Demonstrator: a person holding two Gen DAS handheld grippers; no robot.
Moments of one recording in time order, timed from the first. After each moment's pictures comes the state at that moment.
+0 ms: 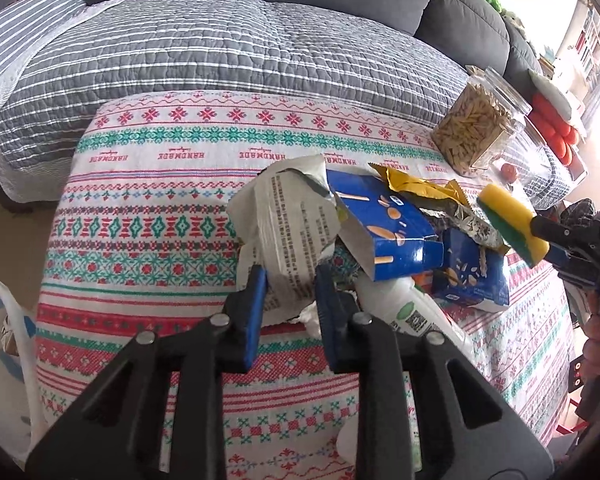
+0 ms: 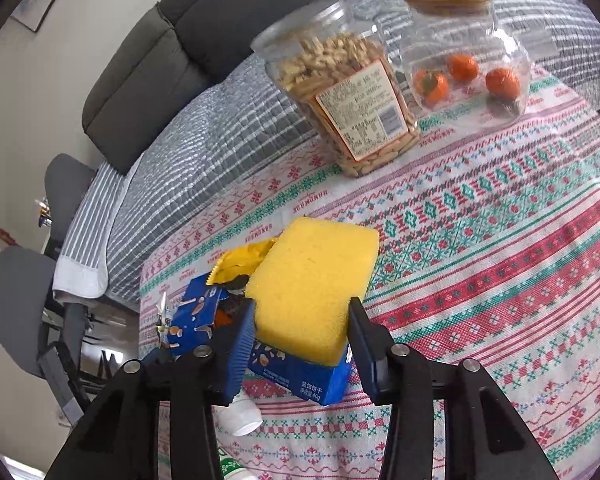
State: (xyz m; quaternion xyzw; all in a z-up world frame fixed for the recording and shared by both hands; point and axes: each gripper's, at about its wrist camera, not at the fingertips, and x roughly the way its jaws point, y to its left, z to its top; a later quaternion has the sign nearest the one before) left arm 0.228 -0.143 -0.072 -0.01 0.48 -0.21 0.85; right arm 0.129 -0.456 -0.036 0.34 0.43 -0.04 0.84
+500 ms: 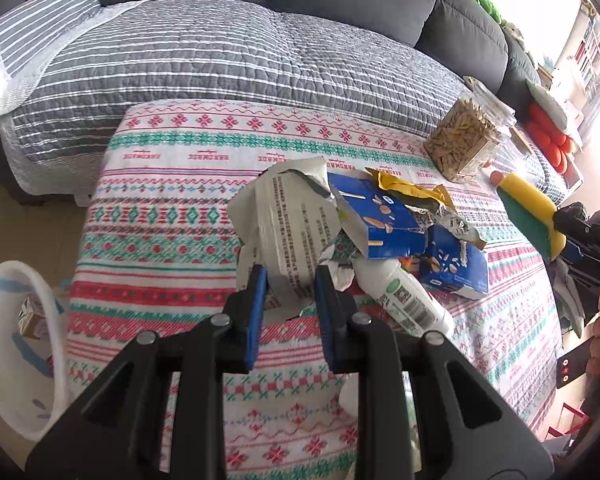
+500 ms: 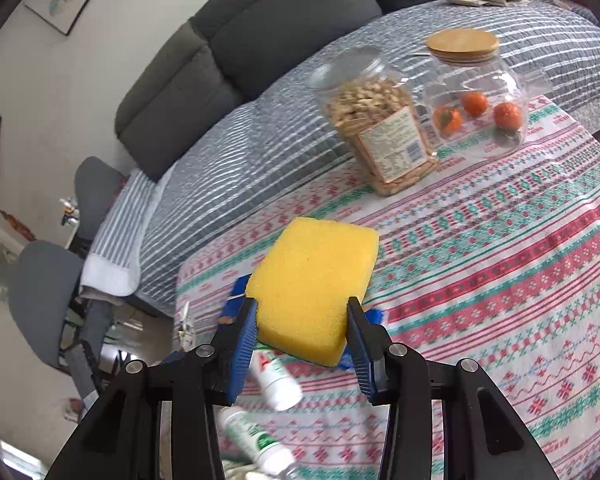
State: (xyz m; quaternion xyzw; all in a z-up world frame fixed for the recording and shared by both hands) left arm 0.204 -0.113 -0.045 -0.02 0.48 -0.21 0.85; right arm 0.096 -0.444 0.007 0.34 0.39 0.00 0.85
